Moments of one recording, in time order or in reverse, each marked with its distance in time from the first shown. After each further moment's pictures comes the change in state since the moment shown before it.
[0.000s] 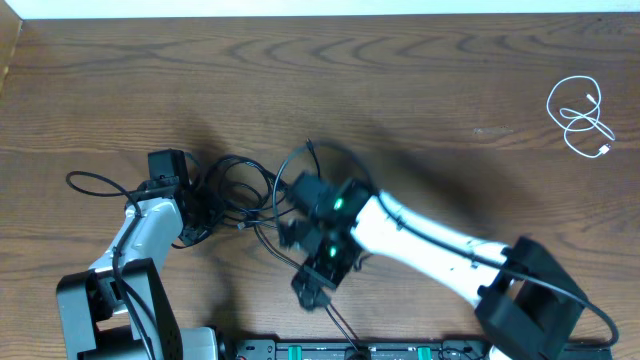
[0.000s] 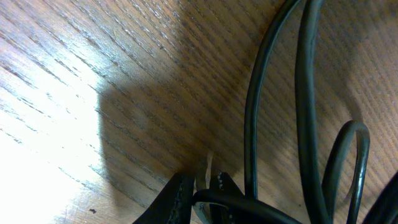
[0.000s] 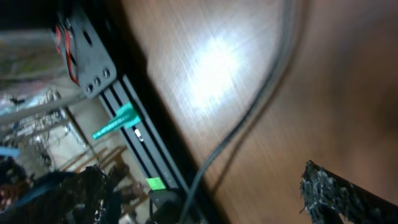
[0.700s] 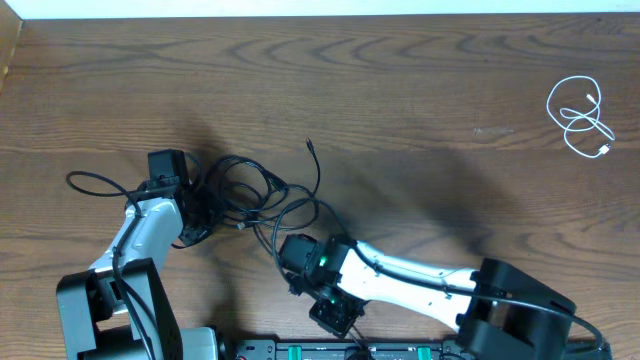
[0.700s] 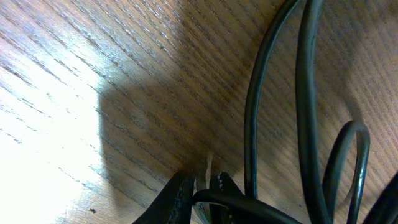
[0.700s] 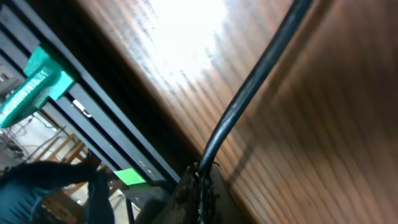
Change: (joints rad) left arm 0.000 0.000 0.000 0.000 0.000 0.000; right arm 0.175 0.001 -0.164 0.044 0.150 0.188
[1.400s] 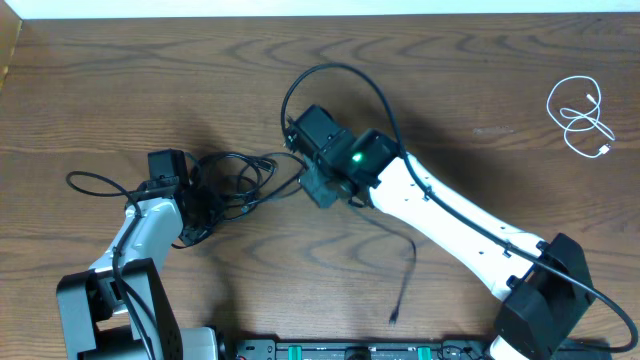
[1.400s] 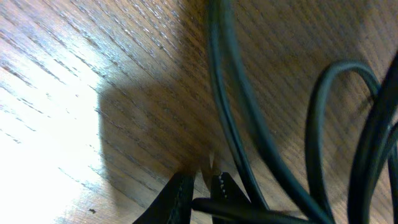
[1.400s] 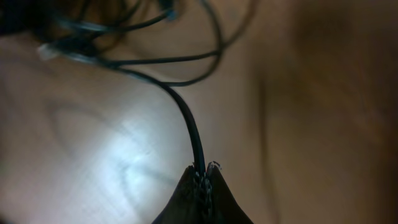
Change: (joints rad) left arm 0.000 0.000 0.000 0.000 0.000 0.000; right arm -0.325 0.003 0.462 0.063 0.429 -0.042
